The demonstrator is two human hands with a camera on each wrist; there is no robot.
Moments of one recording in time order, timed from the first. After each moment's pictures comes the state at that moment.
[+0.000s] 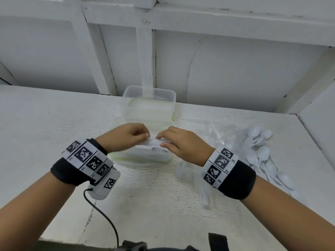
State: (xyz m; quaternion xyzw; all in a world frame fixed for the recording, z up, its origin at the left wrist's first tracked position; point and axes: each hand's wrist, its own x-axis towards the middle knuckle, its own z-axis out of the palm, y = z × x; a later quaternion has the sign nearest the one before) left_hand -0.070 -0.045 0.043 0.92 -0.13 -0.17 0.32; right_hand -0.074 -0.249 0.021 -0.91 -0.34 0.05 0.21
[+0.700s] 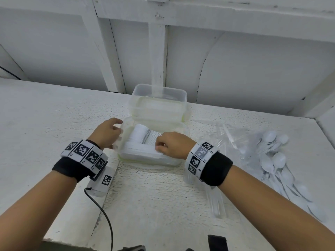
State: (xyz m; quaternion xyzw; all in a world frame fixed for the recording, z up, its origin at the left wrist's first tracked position) left_hand -0.041 0.017 0.003 0.87 0.20 -0.11 0.43; right_hand -0.030 -0.200 -0.009 -0.92 -0.31 0.20 0.15
